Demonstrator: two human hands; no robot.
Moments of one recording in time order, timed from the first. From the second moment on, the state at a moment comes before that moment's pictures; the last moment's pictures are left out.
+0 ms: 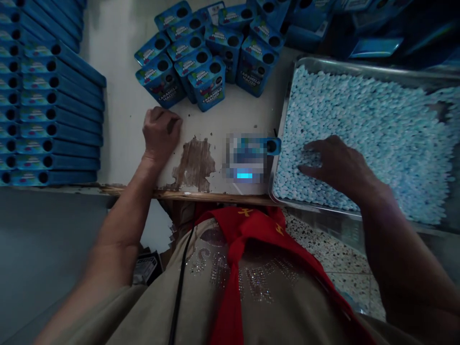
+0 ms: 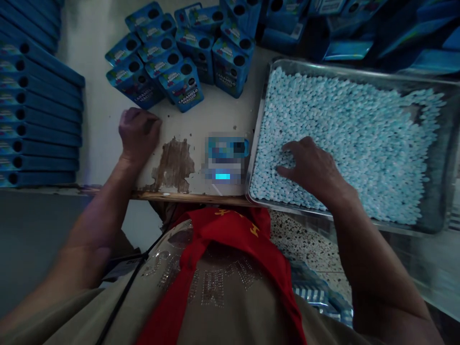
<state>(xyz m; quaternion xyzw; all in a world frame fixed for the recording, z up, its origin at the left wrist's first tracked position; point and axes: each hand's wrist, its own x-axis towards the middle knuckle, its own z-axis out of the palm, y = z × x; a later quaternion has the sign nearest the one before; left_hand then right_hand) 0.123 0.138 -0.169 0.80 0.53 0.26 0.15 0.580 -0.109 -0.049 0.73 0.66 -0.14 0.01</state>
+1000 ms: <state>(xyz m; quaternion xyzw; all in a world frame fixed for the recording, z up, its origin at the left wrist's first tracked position) 0.132 0.134 -0.159 0.77 0.55 0.27 0.18 0.496 -0.051 0.015 0.63 0.67 -0.27 -0.30</state>
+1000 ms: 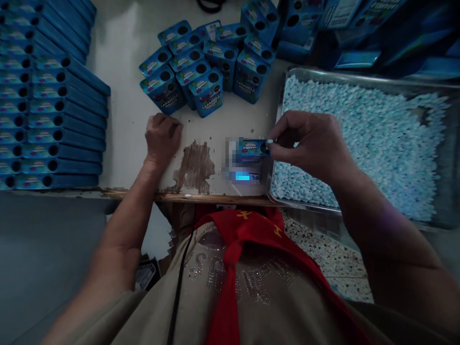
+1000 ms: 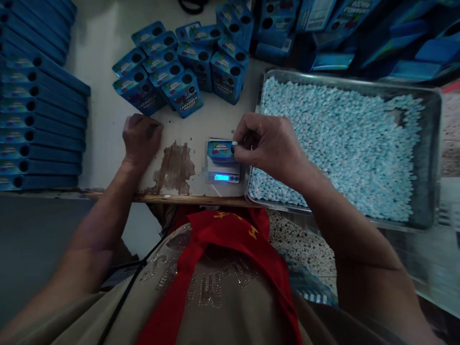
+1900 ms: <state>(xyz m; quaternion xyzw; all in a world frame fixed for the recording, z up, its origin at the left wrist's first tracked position) 0.134 0.134 -0.153 0.79 0.57 0.19 0.14 0.532 -0.123 -0.066 0.75 0.65 -0.12 0.02</state>
